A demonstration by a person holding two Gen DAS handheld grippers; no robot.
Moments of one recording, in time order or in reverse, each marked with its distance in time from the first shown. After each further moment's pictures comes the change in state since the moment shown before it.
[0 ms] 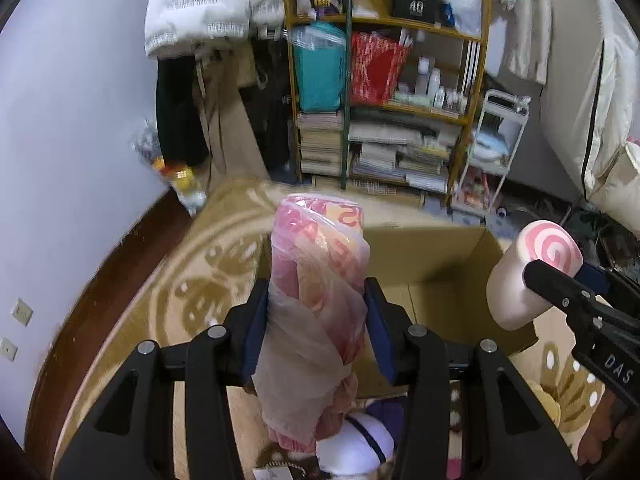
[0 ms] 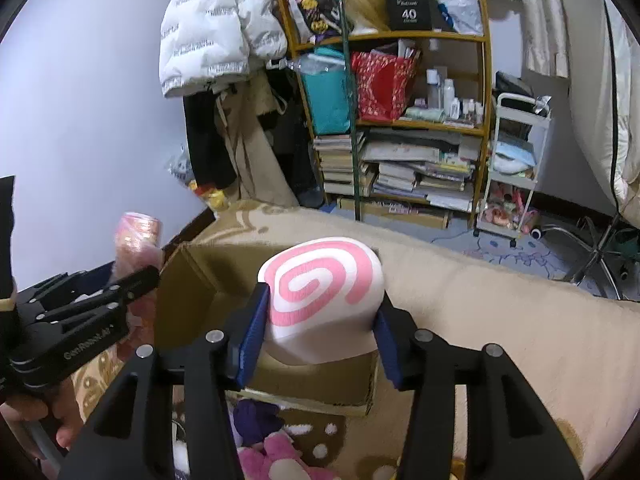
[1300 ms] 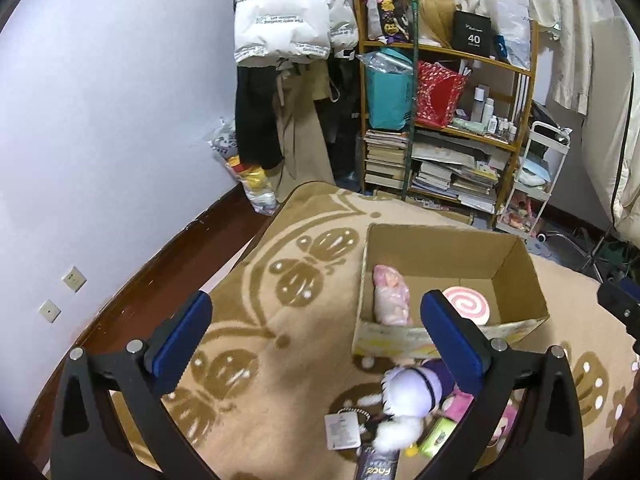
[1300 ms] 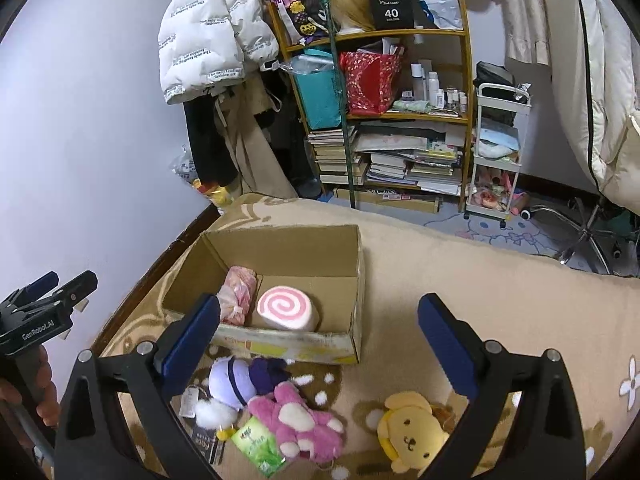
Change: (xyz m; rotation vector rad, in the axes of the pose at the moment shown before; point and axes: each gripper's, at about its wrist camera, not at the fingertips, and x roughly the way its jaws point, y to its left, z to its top) left arm -0.107 0.057 -0.034 -0.110 -0.067 0.191; right arm -0.083 -0.010 -0.013 0.050 0.002 -0.001
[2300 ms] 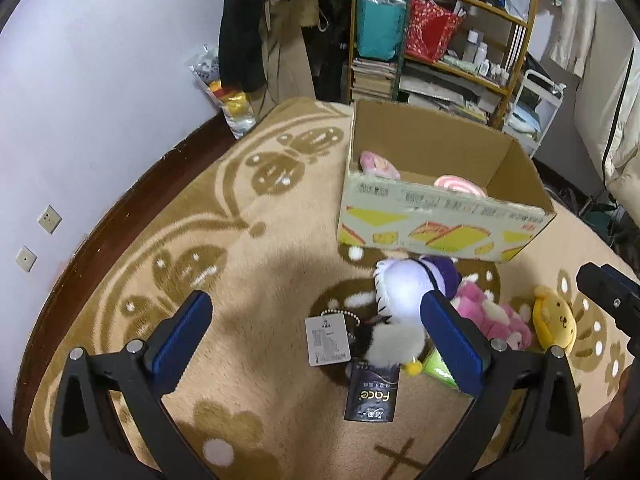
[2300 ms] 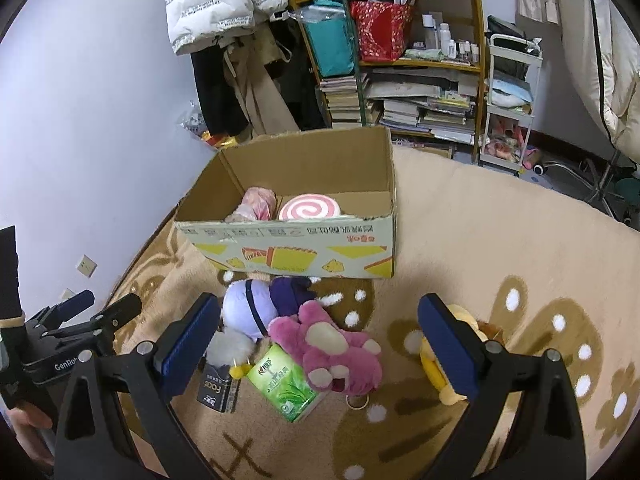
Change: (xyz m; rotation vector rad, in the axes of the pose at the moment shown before) left arm 0.030 -0.003 -0.095 -0.022 0.220 -0.088; right arm 0.025 0.021 -0.073 0.009 0.165 0.036
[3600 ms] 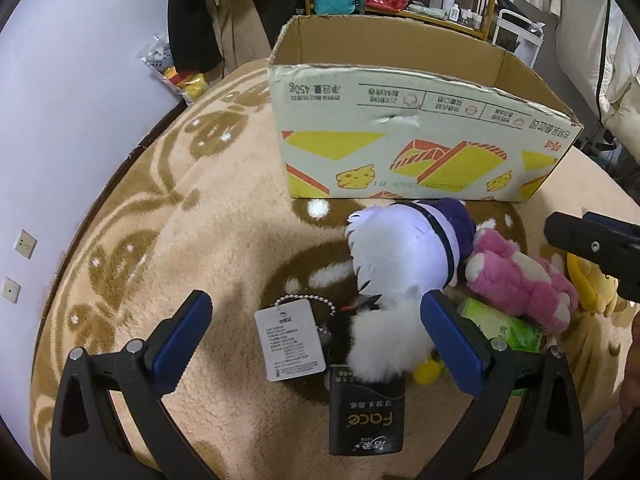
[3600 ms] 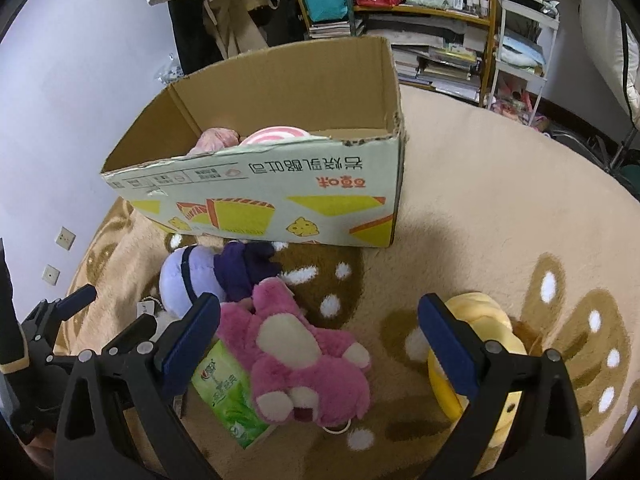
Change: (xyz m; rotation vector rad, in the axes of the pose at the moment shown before) left arm 0.080 -0.032 -0.028 0.146 0.078 -0.043; right arm 0.087 -0.026 -0.009 -0.003 0.160 -0.021
